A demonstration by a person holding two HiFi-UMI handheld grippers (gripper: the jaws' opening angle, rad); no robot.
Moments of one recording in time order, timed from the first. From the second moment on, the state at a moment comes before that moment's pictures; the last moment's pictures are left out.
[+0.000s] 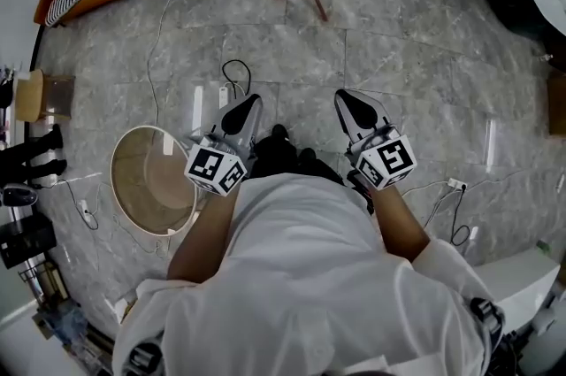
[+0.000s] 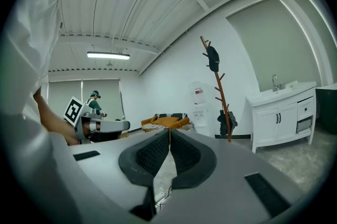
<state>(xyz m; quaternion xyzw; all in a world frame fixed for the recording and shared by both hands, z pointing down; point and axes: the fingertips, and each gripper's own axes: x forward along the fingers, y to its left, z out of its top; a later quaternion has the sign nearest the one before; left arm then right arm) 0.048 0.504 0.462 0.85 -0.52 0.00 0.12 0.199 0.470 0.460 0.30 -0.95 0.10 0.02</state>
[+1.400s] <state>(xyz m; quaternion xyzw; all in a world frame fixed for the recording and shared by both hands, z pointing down) -0.032 0.189 0.458 0.85 -0.50 -0.07 0.15 0.120 0.154 0.439 0.34 -0.94 0.10 0.04</state>
